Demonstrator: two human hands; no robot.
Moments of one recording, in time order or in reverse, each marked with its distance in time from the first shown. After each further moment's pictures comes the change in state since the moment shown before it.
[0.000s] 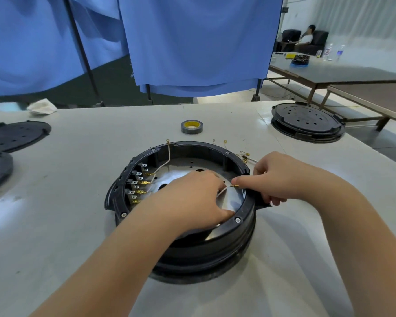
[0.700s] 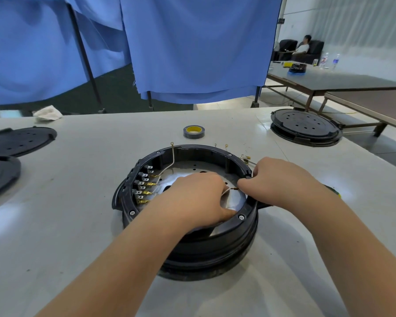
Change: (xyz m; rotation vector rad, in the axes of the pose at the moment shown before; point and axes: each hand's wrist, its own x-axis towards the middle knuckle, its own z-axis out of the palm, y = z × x) left_hand 0.001 -0.001 0.003 0.150 0.008 -0.001; right_hand -0.001 -0.009 0.018 -0.342 0.281 0.042
